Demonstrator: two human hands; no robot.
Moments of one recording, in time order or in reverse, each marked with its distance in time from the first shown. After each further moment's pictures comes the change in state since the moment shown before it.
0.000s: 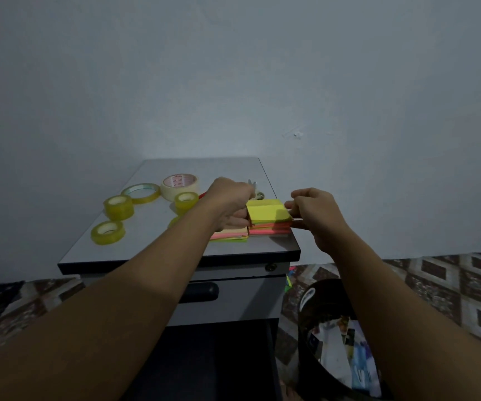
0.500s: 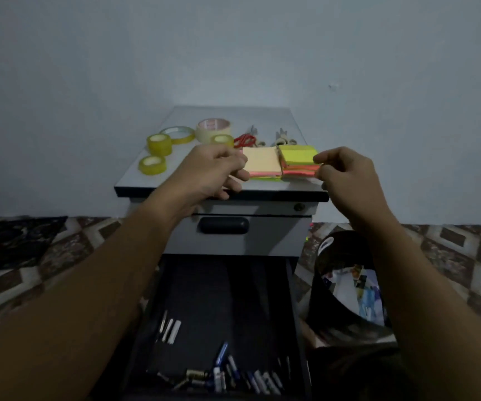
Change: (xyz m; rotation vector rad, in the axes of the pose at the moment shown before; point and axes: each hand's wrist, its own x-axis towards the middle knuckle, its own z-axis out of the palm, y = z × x) left_hand -0.096 -0.063 -0.082 0.049 0.005 0.258; right_hand -0.089 0.006 0.008 -0.264 0.042 -0.314
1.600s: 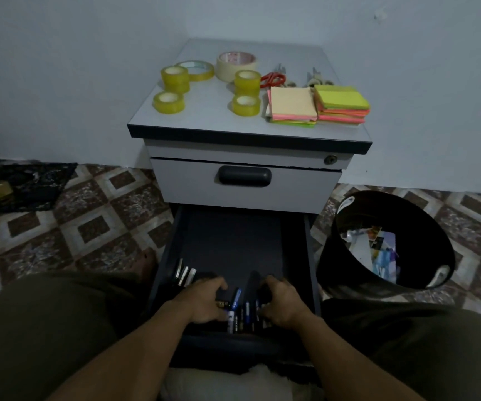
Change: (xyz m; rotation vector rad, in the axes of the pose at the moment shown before) left_hand -0.123 -0.312 0.030 0.718 -0.548 -0.381; right_hand -0.201 0.199 0.144 -0.594 -0.878 0.371
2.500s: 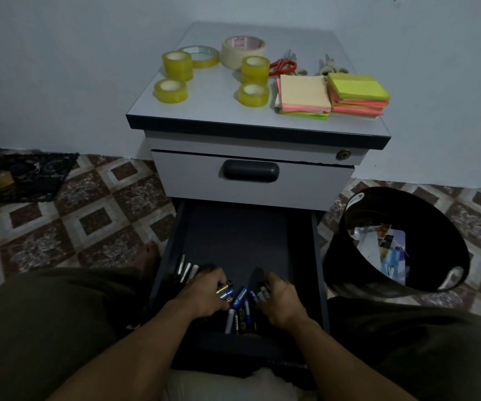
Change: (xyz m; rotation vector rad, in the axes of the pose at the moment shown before) left_hand 0.016 -0.008 0.008 -0.087 0.164 -0.058; right_hand 0.008 -0.005 0.012 0.181 0.032 0.023
